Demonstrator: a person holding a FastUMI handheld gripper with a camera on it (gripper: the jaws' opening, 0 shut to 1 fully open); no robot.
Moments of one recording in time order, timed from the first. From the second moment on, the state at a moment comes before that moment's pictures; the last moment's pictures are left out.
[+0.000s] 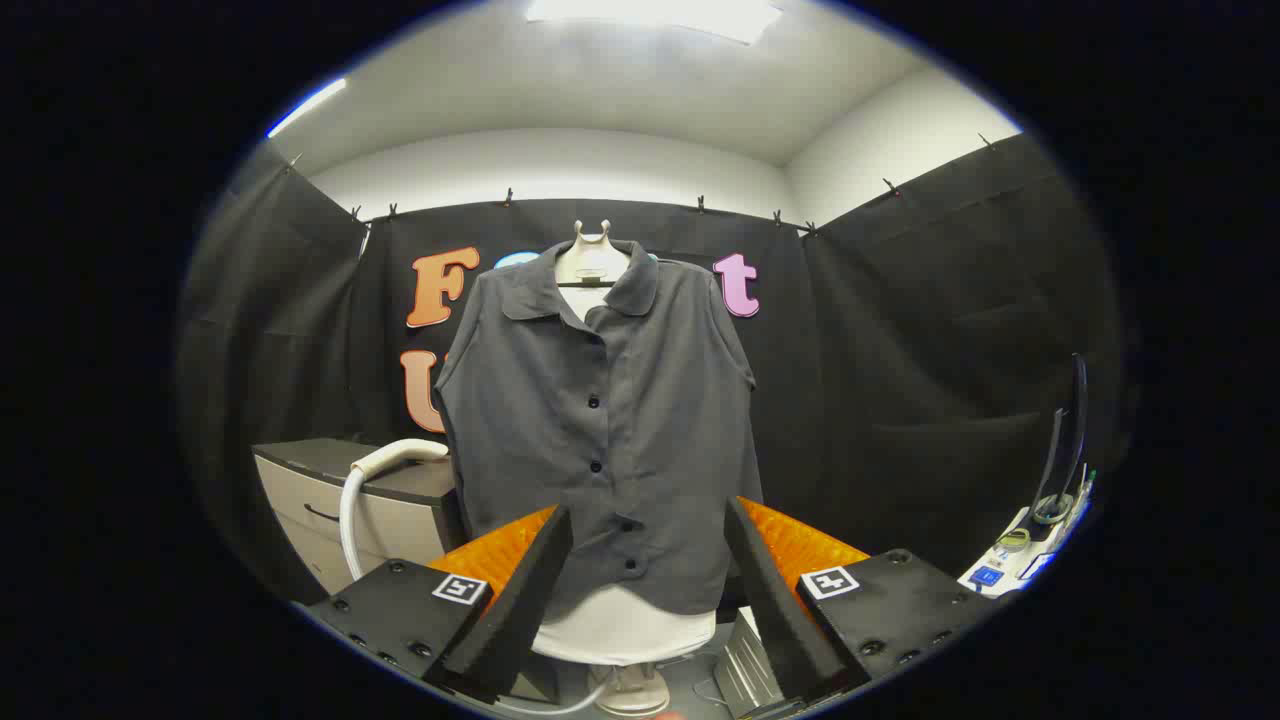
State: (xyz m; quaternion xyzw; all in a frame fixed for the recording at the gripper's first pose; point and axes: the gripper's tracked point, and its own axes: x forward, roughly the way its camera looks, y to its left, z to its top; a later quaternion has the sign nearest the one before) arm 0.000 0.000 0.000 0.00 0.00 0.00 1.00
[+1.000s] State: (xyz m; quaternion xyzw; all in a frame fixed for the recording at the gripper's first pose) arm 0.017 0.030 0.012 0.02 -0.01 0.02 1.00
